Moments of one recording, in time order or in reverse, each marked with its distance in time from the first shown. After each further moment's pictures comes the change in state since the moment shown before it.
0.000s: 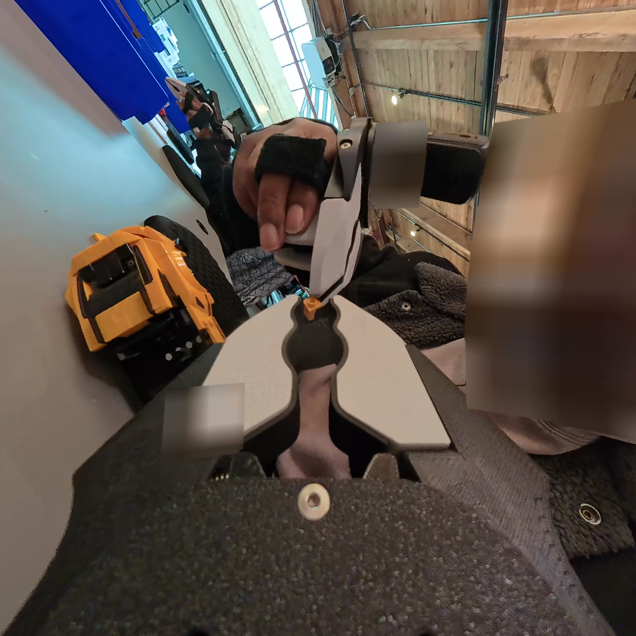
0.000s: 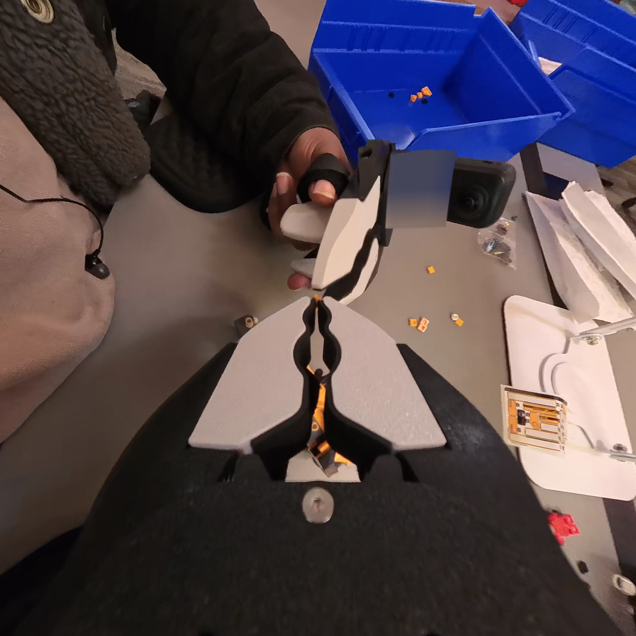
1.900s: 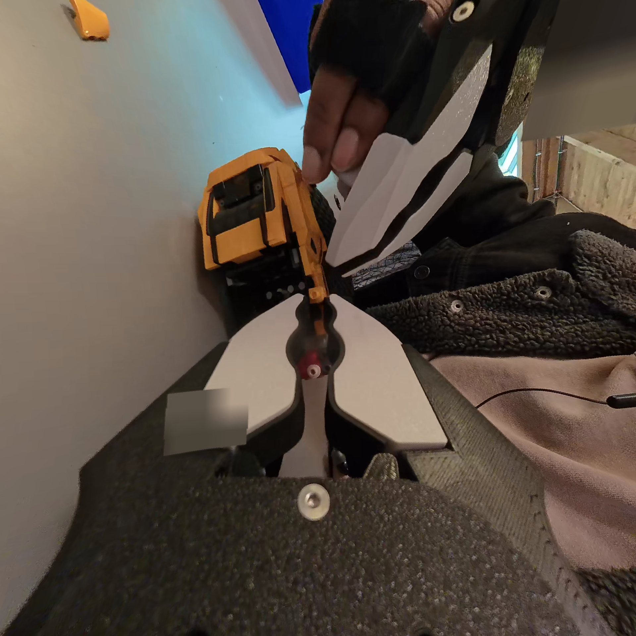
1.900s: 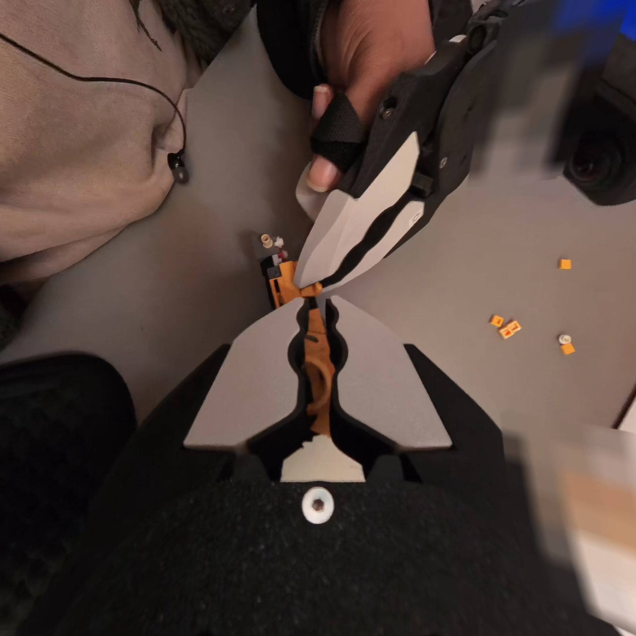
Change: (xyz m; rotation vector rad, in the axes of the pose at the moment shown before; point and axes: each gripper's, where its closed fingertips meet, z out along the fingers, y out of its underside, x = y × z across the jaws) left arm -0.067 0.032 0.004 -0.014 -0.475 -0.057; right arm -0.011 0.058 0.009 -0.174 -0.467 -0.173
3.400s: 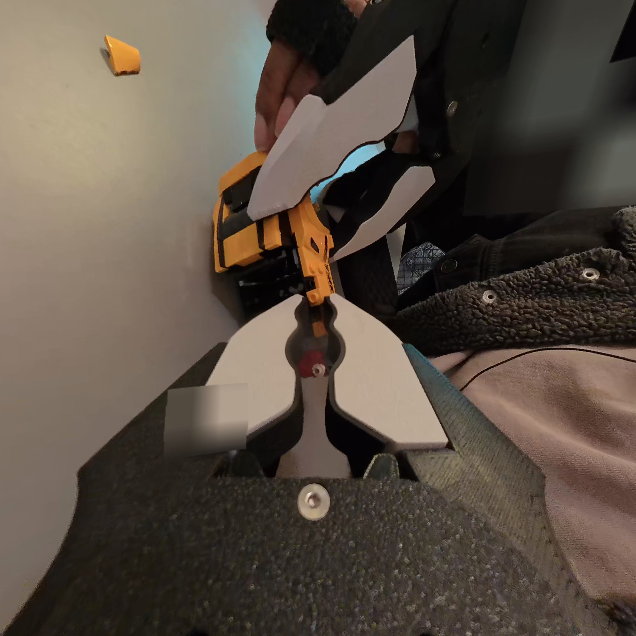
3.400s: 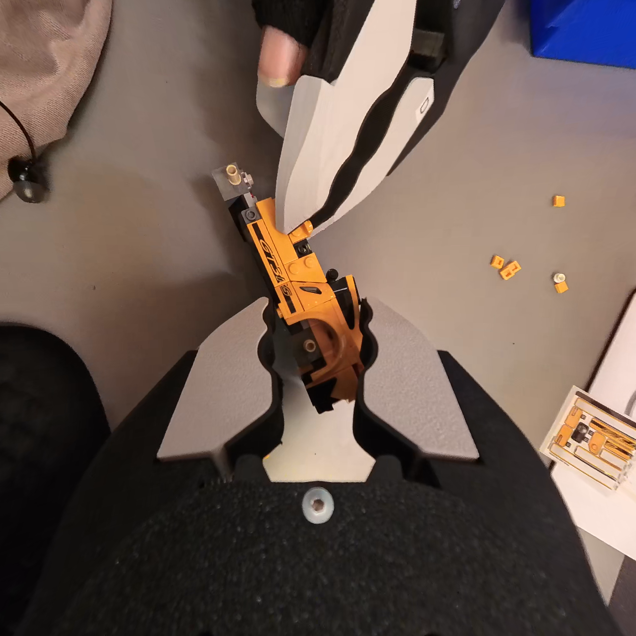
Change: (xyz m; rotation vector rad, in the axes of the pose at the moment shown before) left arm 0.002 0.001 0.012 0.019 -0.233 0.089; right arm -0.002 0.041 0.005 -0.079 0.144 -0.020
